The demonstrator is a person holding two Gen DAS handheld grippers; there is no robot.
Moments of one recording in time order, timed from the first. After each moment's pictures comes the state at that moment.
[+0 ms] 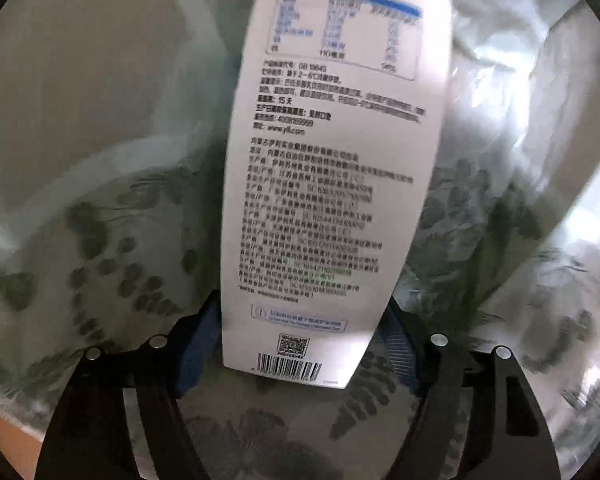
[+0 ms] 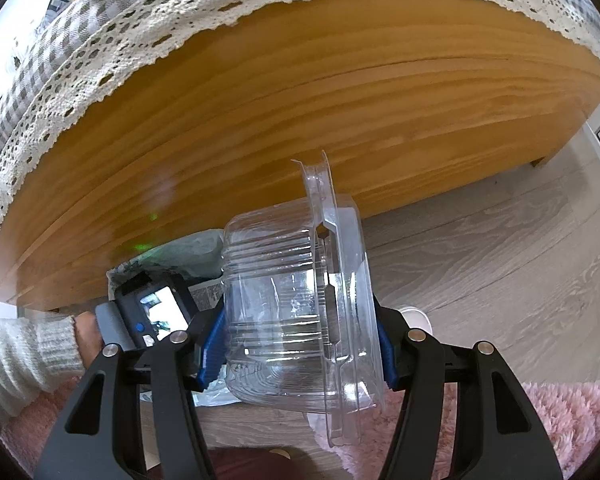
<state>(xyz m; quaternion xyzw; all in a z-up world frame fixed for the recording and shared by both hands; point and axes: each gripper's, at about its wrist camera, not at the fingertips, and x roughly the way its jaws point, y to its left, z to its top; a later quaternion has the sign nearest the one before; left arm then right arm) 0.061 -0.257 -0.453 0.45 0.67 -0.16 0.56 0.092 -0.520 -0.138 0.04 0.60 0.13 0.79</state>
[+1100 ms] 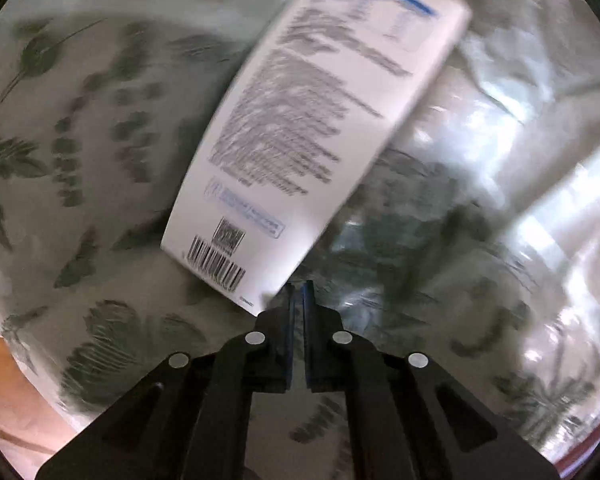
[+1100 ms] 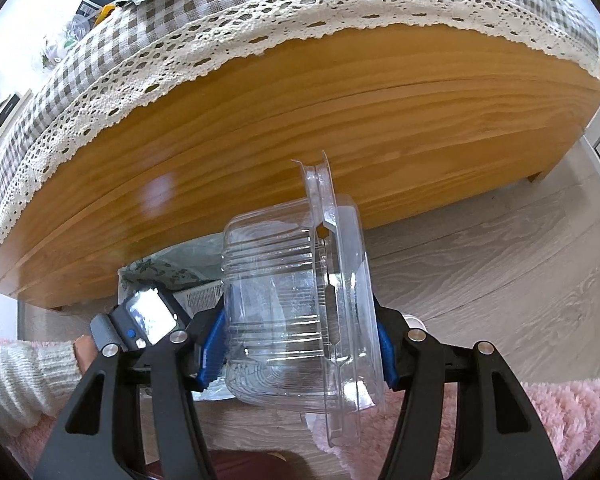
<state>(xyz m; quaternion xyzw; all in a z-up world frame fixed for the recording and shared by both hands) 0.001 -0.244 -0.407 0.26 0.75 -0.08 0.60 0.071 -0.517 -0.123 0.03 0.56 0.14 0.81</state>
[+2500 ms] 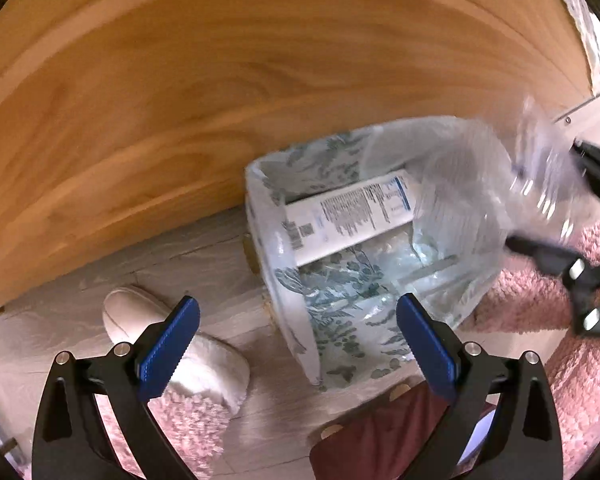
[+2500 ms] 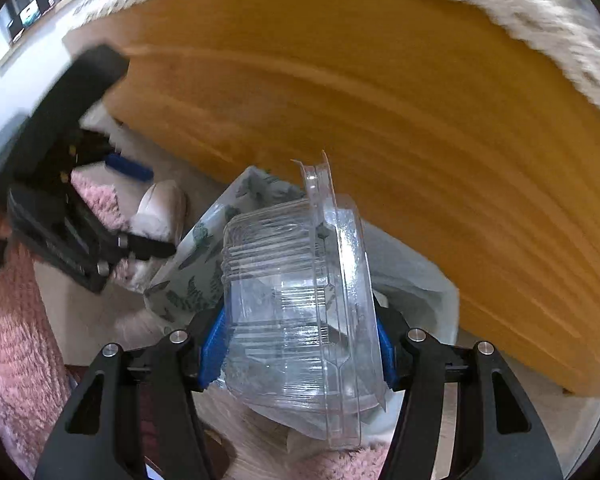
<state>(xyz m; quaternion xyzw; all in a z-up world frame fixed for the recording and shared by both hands) -0.008 -0.134 -0.233 -0.08 0.64 -0.03 0.76 0.029 -0.344 -0.171 -0.26 0.50 0.44 0.70</state>
